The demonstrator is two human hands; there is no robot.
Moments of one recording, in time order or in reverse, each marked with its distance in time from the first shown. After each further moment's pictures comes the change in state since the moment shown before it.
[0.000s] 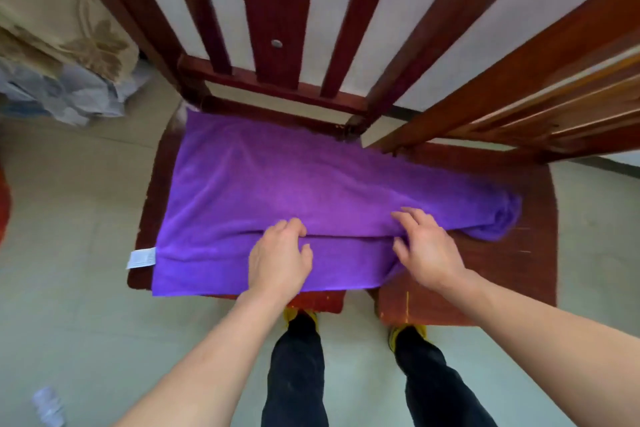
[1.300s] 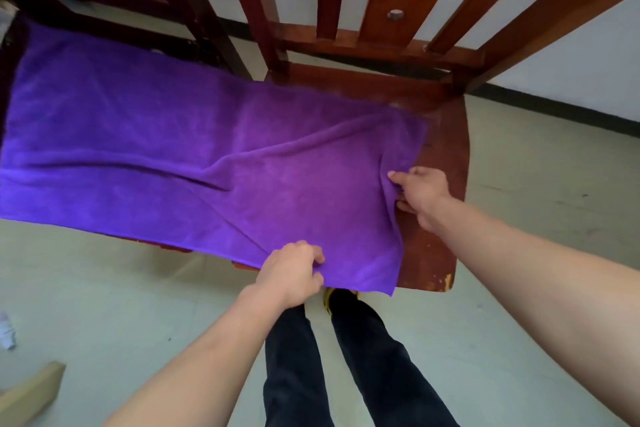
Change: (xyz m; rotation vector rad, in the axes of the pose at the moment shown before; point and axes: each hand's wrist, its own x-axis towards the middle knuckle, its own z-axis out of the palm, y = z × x) left_hand -0.073 0.194 0.240 0.227 -0.521 -0.009; right_hand 0.010 0.266 0.003 1.145 -0.051 0.750
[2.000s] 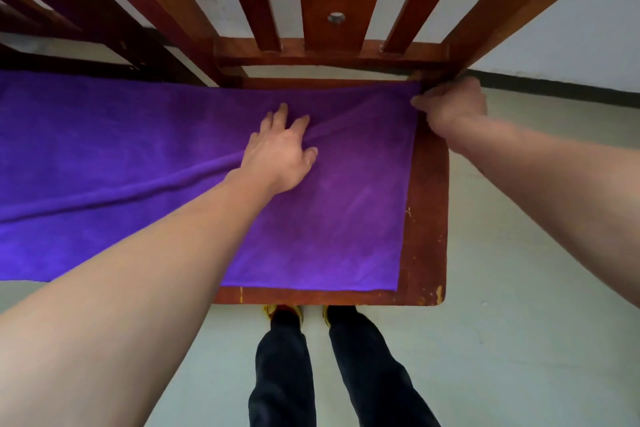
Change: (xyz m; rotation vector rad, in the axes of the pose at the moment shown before) left_hand 0.112 0.055 -0.136 0.181 0.353 0.064; right_hand 0.053 -0.108 -0.062 -0.361 0.290 -0.374
